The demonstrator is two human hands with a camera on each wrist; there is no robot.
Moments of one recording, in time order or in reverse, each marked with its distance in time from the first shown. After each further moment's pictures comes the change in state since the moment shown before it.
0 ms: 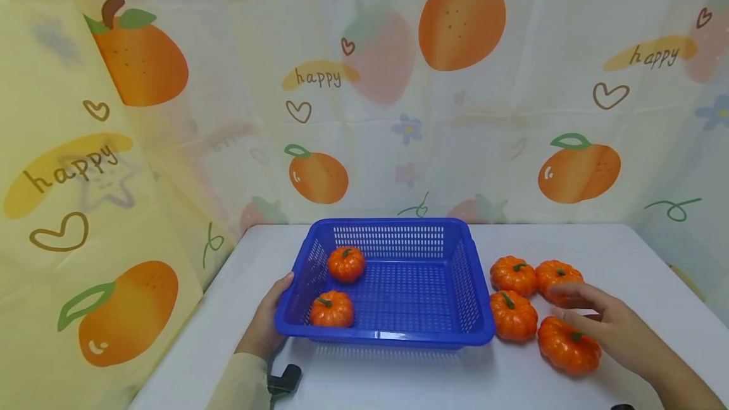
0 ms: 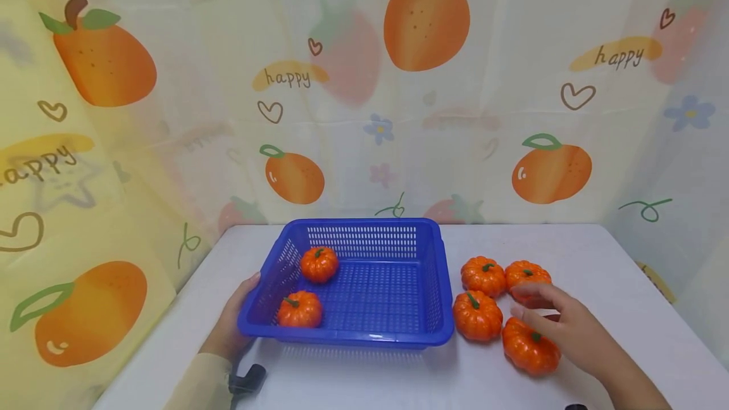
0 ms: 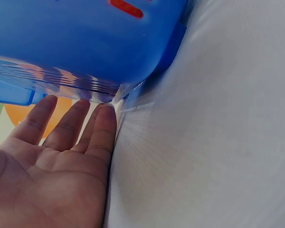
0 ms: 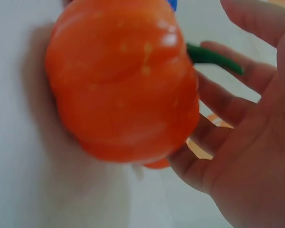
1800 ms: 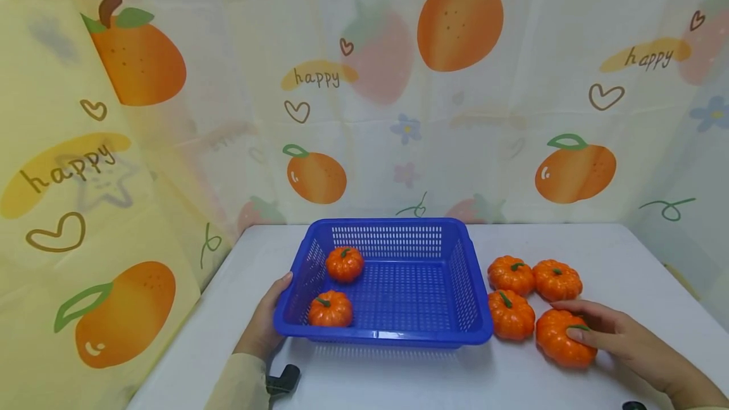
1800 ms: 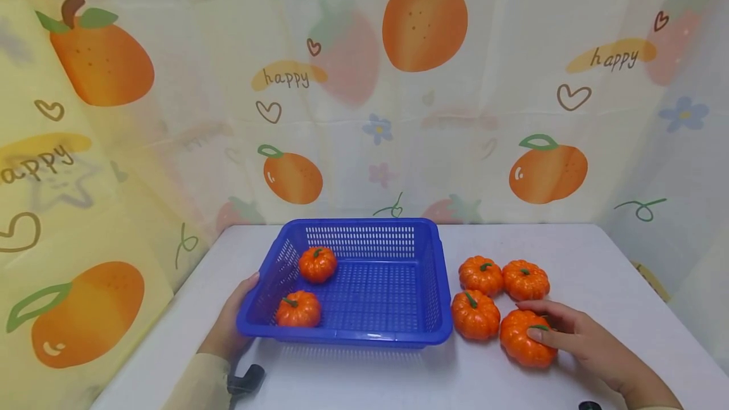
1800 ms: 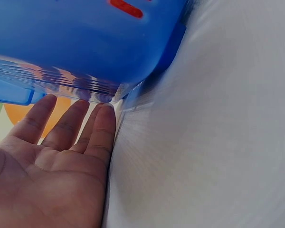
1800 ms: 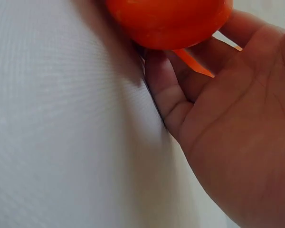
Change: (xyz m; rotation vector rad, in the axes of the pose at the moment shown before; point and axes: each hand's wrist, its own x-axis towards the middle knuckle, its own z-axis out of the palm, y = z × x) left_hand 0.000 0.003 0.001 -0.007 -0.003 -0.020; right_hand -0.006 0.048 -0.011 0.226 -0.249 0.179
